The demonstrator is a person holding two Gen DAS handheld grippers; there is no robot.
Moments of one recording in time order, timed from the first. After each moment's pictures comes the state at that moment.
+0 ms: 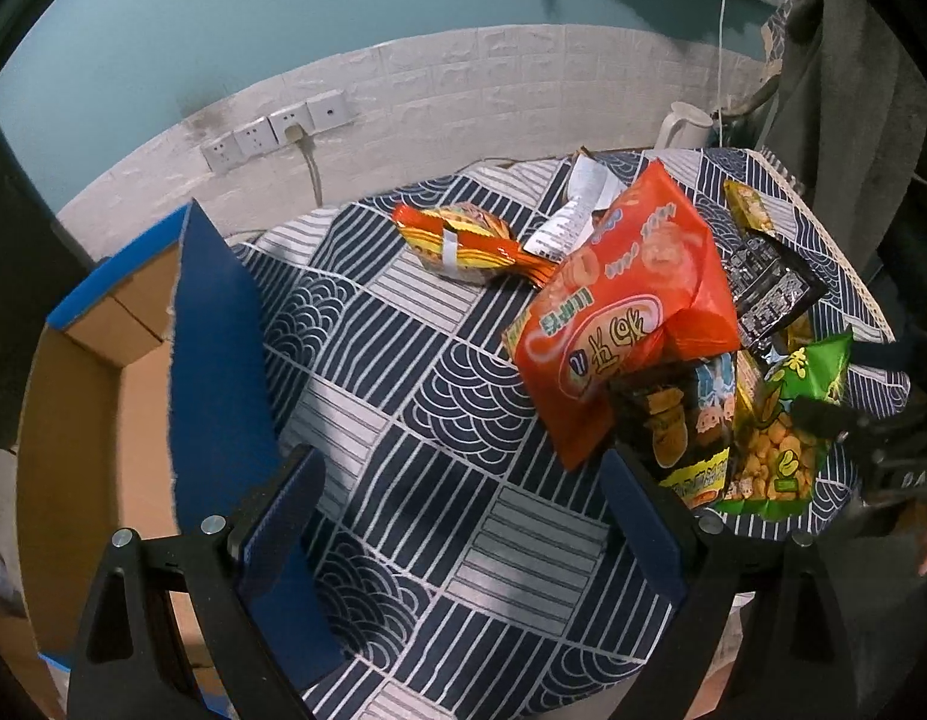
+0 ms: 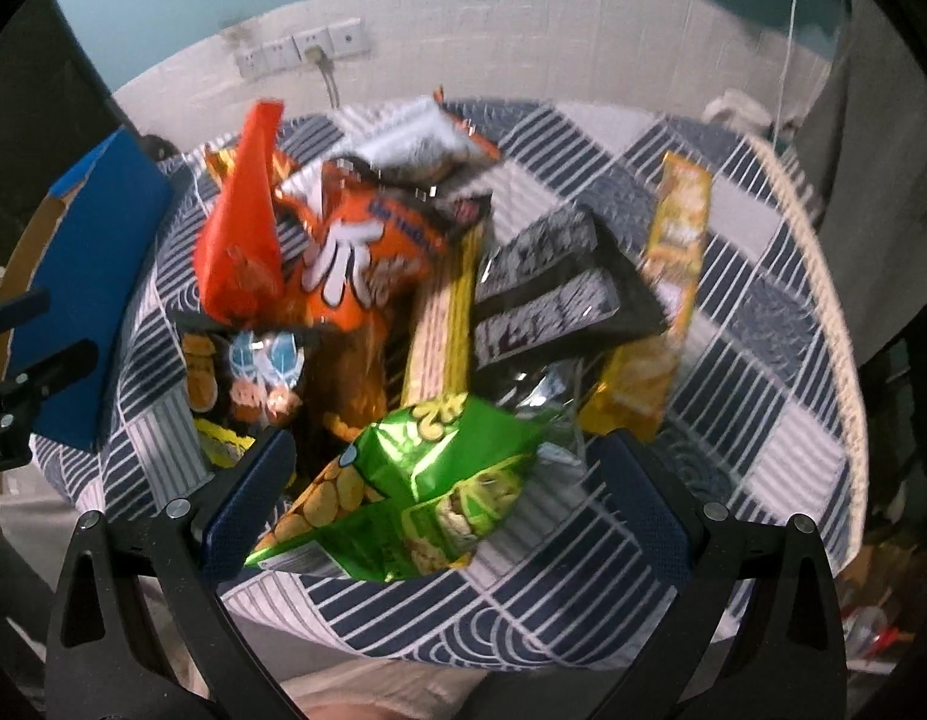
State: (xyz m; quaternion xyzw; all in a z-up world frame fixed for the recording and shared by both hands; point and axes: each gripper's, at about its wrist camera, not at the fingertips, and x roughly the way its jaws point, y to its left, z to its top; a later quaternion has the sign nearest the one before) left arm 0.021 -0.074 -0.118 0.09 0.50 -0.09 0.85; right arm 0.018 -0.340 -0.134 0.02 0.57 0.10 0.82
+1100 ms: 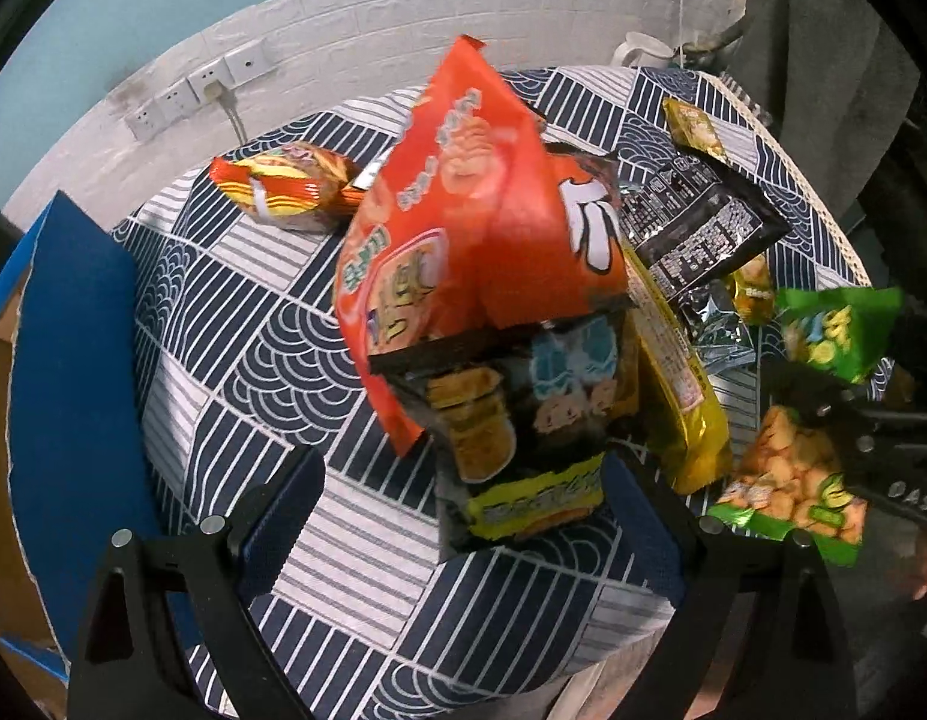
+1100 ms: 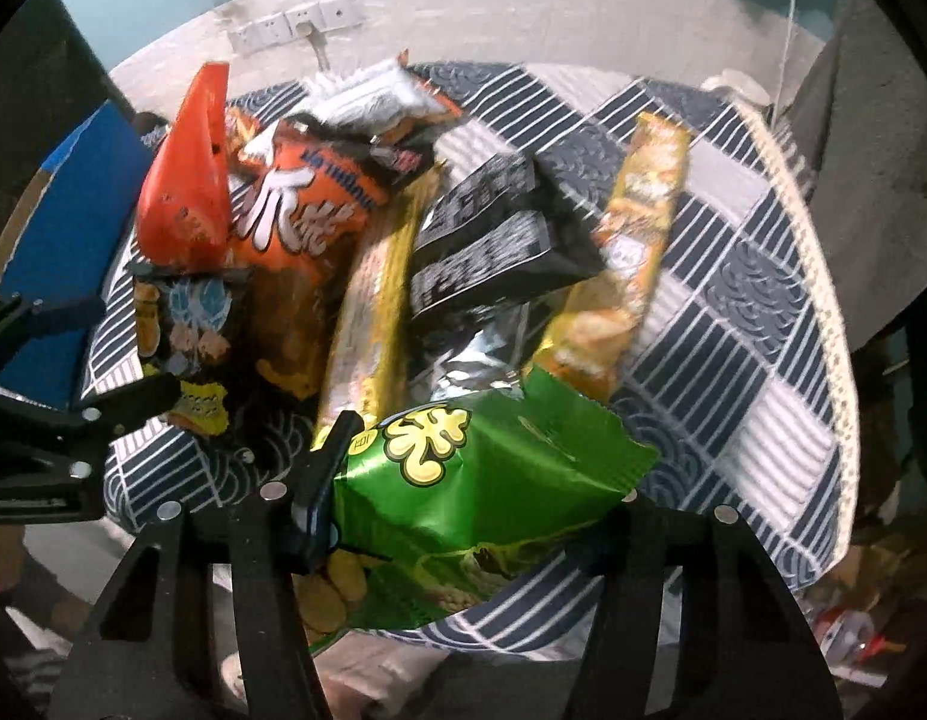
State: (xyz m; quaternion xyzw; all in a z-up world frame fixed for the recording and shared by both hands) left arm 0.022 -0.164 -0.153 0.09 0.57 -0.12 0.81; right arm 0.006 -0.386 -0.136 0.00 0.57 0.10 0.82
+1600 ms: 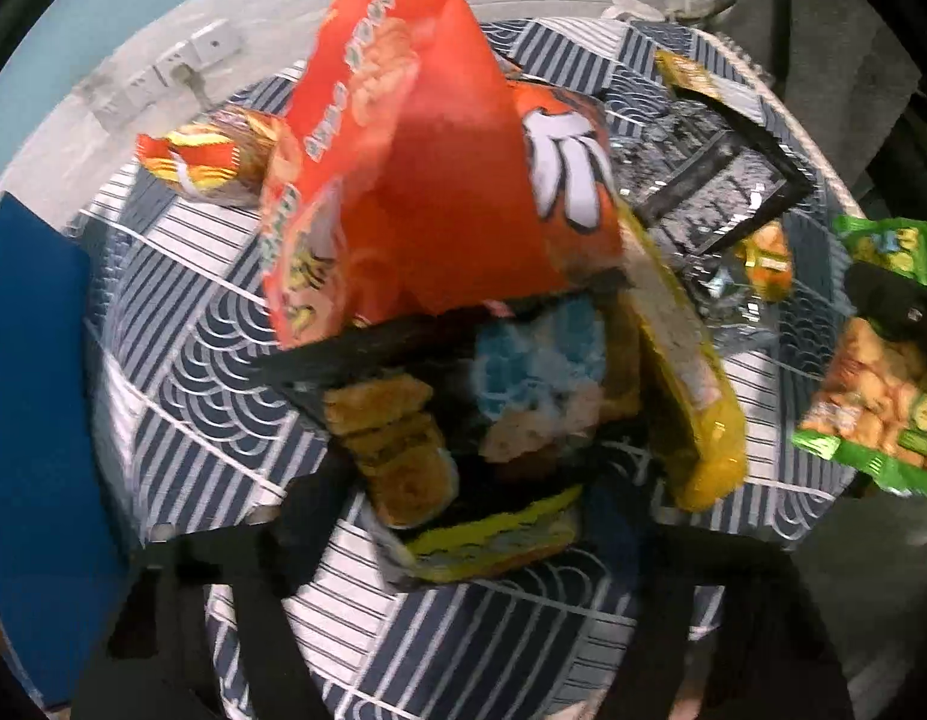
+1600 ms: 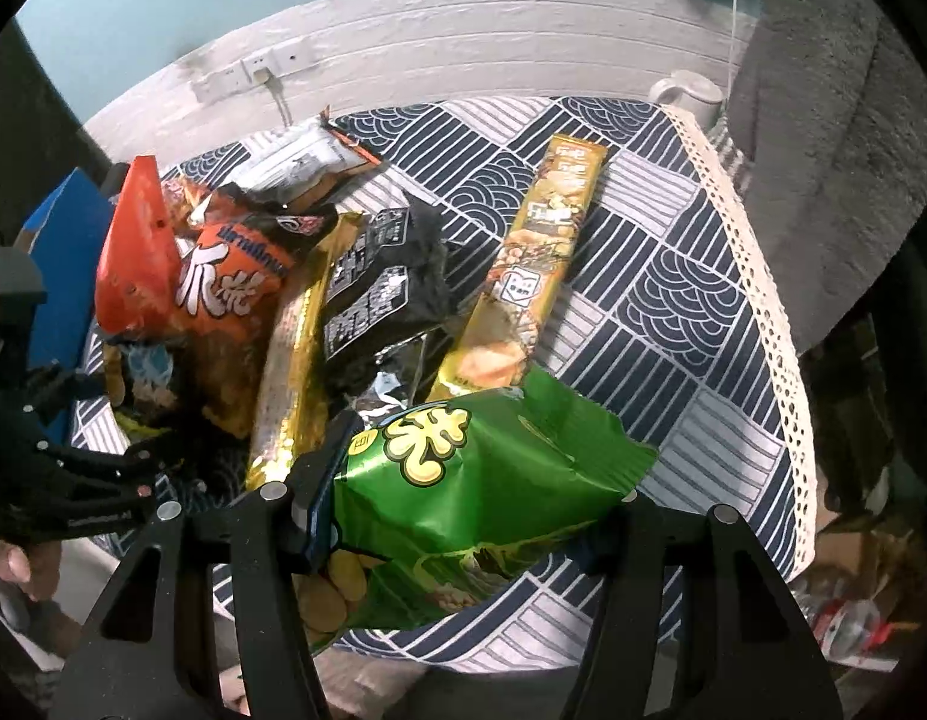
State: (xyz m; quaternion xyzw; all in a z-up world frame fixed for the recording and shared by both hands) left arm 0.033 -0.179 -0.183 0.09 0.60 -0.14 0.78; right arm 0.016 -0.427 -0.128 0.03 0.55 0.07 0.83
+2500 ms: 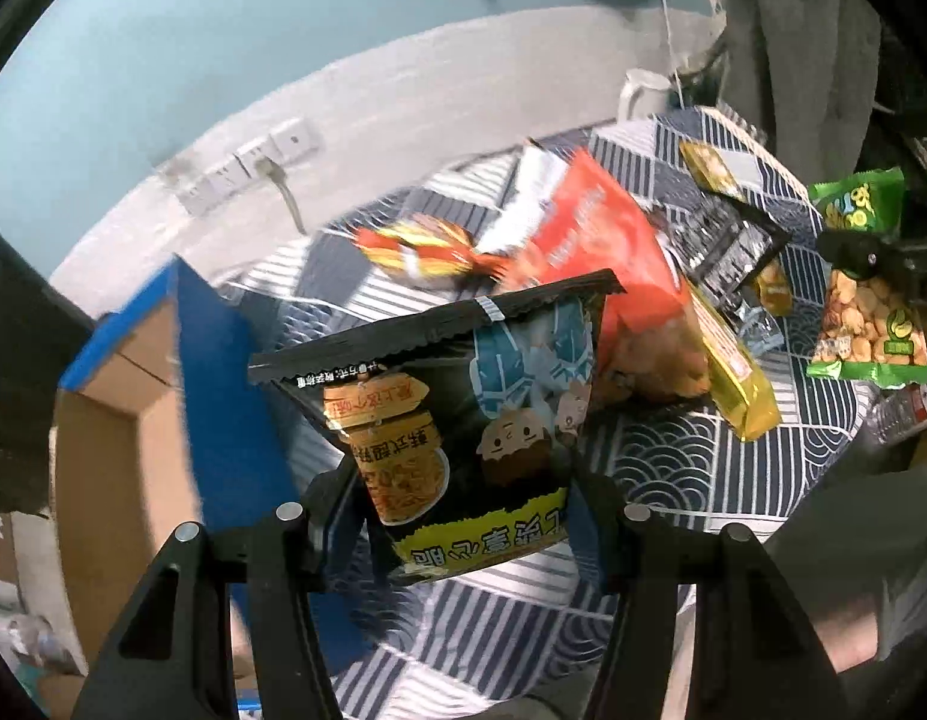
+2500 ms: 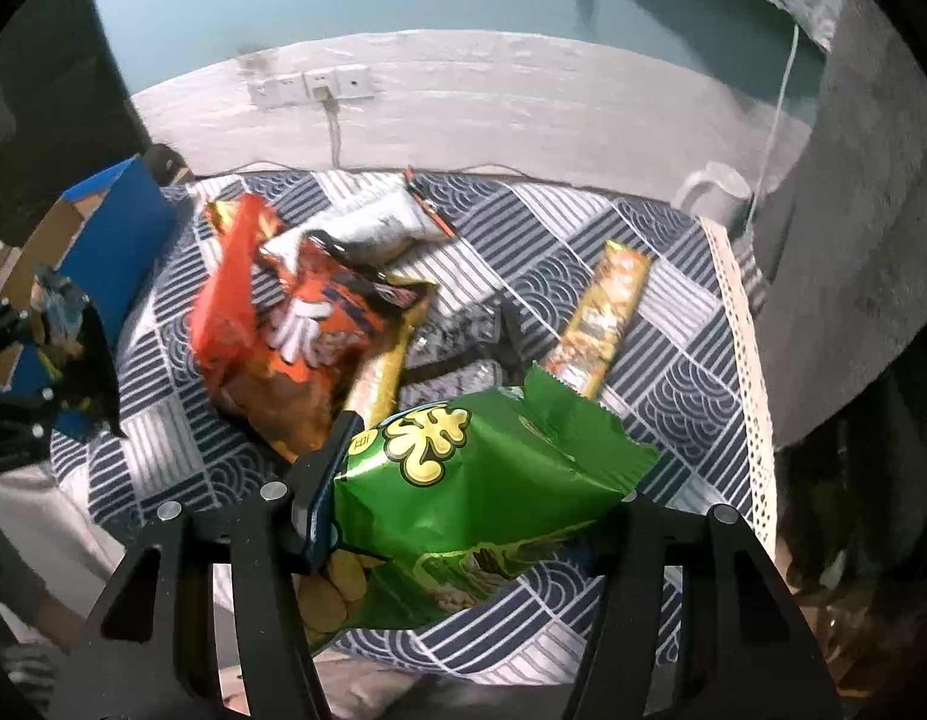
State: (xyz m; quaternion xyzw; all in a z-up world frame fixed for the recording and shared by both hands) left arm 0.011 -0.098 -0.087 0.16 0.50 -0.12 0.85; right arm 0.016 -0.373 -0.070 -0.05 0.50 0.11 0.86
